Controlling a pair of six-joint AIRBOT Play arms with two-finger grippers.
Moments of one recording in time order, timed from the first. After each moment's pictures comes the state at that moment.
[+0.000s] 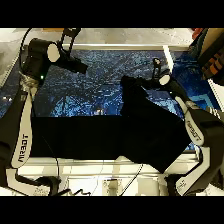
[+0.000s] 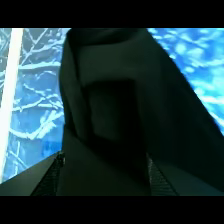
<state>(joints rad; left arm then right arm) -0.33 -1.64 2.01 1.62 -1.21 -1.40 0.11 -1.86 1.61 -1.00 0.67 1.35</state>
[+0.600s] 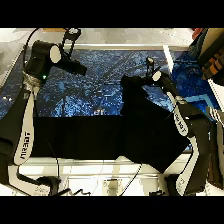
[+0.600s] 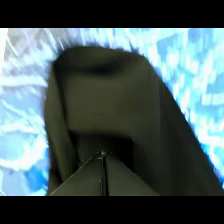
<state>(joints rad) -0.31 -1.66 2.01 1.63 -1.22 -1.40 0.12 -2.06 1.94 -1.13 0.76 1.45</state>
